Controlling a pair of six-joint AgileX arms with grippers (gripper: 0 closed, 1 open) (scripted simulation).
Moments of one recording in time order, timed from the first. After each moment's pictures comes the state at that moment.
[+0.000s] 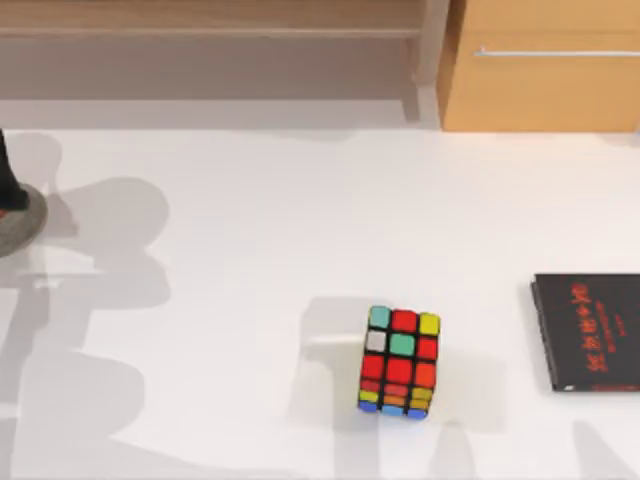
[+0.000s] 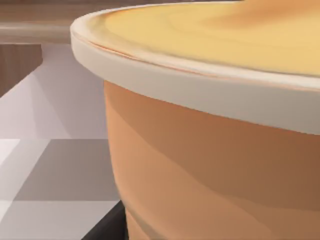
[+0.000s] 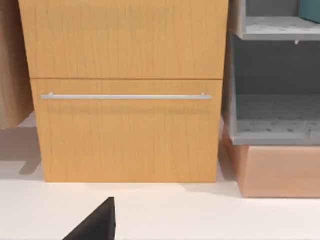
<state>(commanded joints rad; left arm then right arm) 0.26 2.12 0.56 1.56 0.31 0.01 0.00 0.00 0.00 0.00 0.00 0.00</state>
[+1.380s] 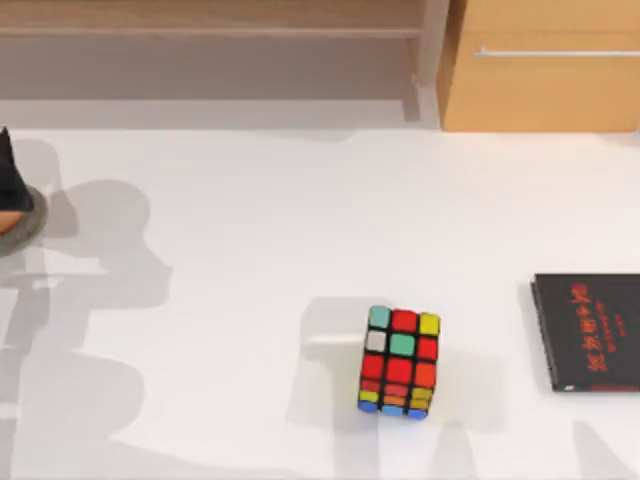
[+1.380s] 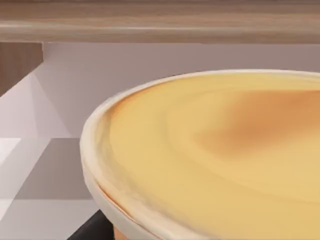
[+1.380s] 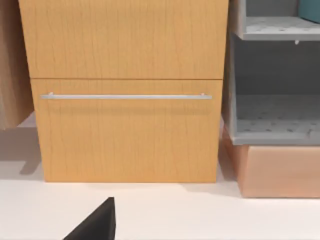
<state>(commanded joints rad) 0.26 2.12 0.56 1.56 0.31 0.01 0.00 0.00 0.00 0.00 0.00 0.00</state>
